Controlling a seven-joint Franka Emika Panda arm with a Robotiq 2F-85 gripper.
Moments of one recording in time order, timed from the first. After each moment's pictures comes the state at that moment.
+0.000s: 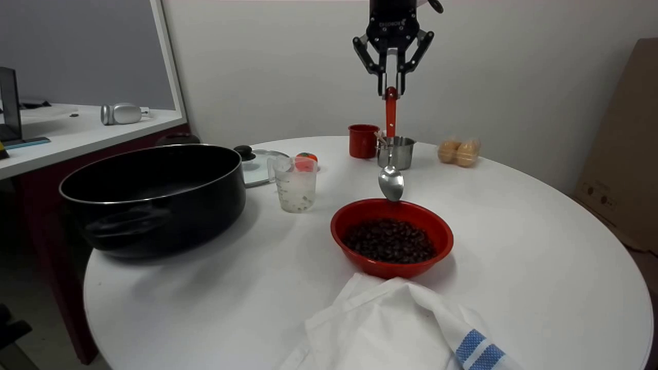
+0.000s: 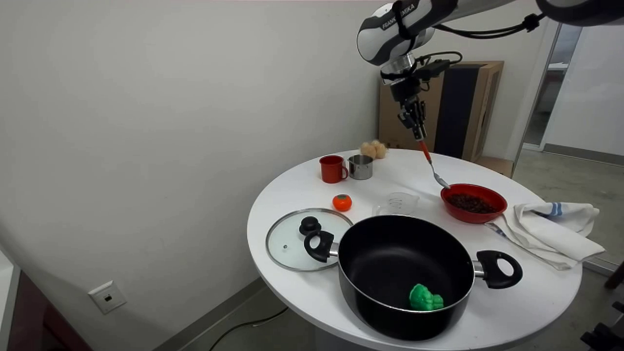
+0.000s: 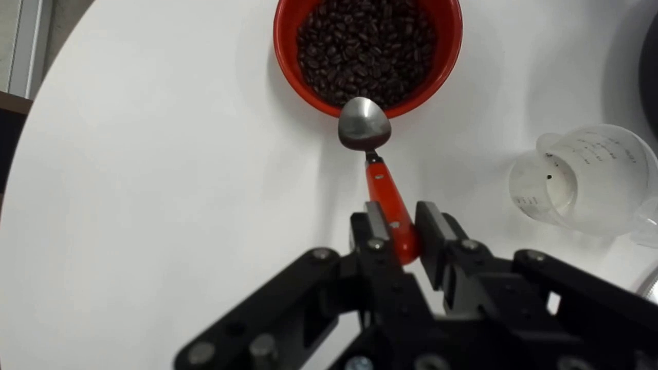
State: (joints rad) arm -0.10 1.02 -0.01 -0.83 -0.28 1.55 -0.48
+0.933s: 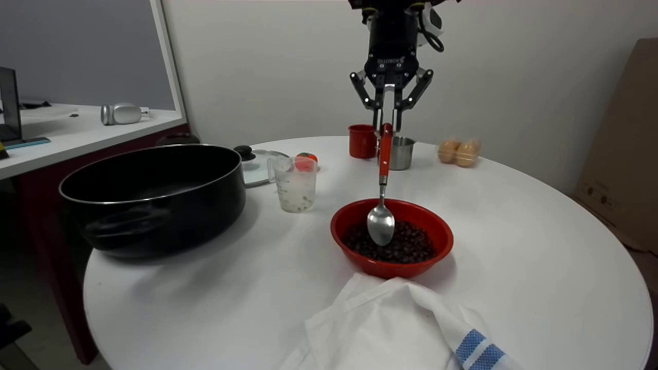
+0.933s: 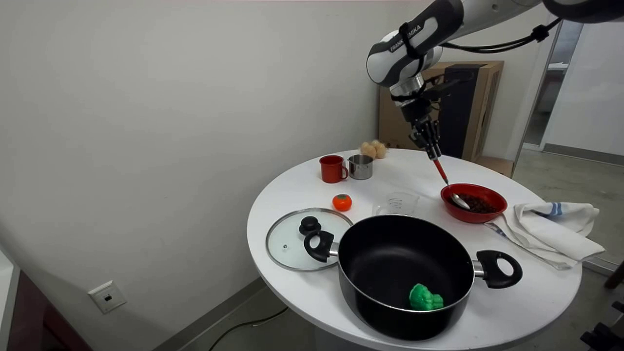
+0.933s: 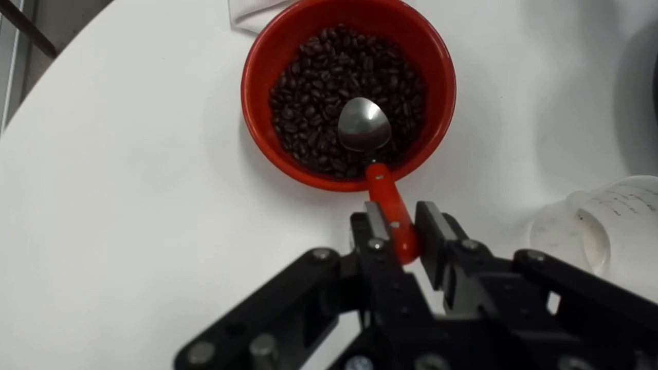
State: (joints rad) arm -0.13 1.01 -0.02 -0.98 -0.28 1.57 -0.39
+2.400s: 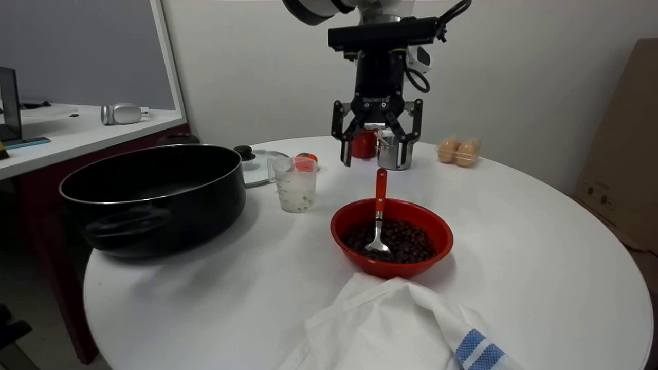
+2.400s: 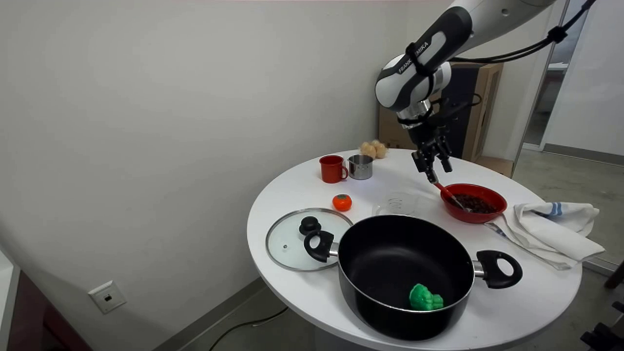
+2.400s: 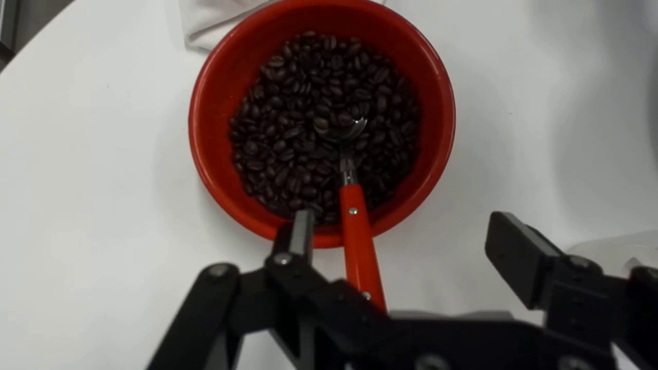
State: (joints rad) arm -0.12 0.94 -0.04 -1.26 -0.27 1.75 -0.31
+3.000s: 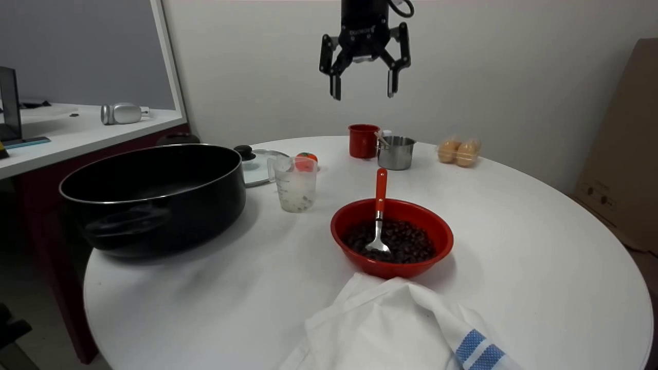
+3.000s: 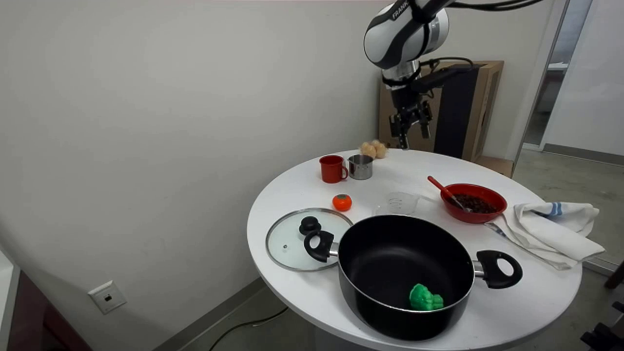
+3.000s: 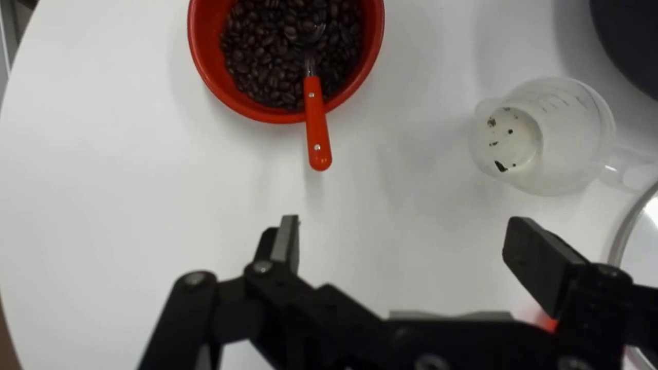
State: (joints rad) arm -0.09 0.74 -0.01 -1.34 -0.22 1.87 -0.19
